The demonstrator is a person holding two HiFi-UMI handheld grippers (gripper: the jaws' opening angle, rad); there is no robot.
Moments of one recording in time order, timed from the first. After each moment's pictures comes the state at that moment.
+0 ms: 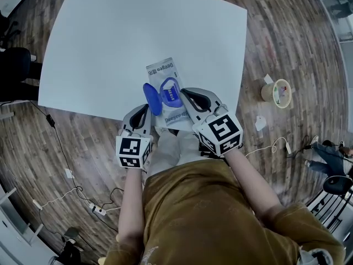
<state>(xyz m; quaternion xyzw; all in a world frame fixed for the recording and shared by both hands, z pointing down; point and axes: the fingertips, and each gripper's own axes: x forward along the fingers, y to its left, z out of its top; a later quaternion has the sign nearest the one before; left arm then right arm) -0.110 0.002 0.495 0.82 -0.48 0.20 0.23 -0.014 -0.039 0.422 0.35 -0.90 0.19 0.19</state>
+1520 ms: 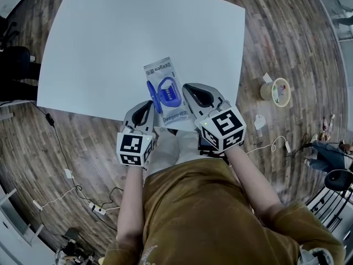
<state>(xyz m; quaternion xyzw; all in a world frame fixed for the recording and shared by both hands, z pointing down) -0.091 -0.007 0.483 0.84 -0.46 0.19 0.23 0.000 -0.051 0.418 0.36 -0.89 0.20 0.18</state>
